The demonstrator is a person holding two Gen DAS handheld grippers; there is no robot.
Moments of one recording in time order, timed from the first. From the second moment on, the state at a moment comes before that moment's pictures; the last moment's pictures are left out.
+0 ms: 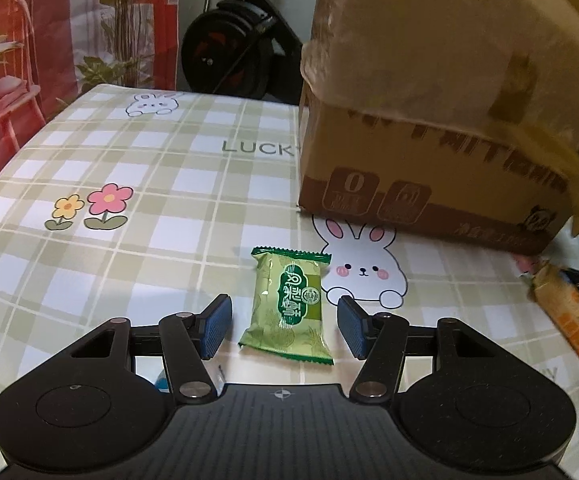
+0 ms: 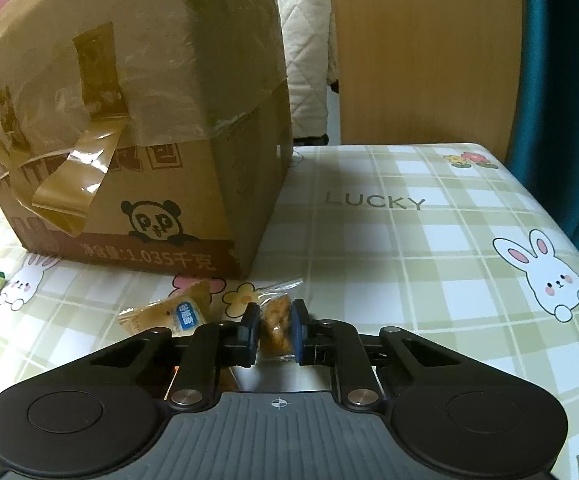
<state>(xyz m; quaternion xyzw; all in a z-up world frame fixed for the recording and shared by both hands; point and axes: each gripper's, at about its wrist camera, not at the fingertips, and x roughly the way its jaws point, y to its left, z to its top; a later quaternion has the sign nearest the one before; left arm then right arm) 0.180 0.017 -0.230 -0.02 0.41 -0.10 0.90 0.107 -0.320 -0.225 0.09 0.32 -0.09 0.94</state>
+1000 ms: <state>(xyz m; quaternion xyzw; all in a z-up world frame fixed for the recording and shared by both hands) 0.162 -0.021 -0.066 -0.05 0.22 -0.19 0.96 0.071 -0.295 -0.054 0.03 0.09 -0.04 0.99</state>
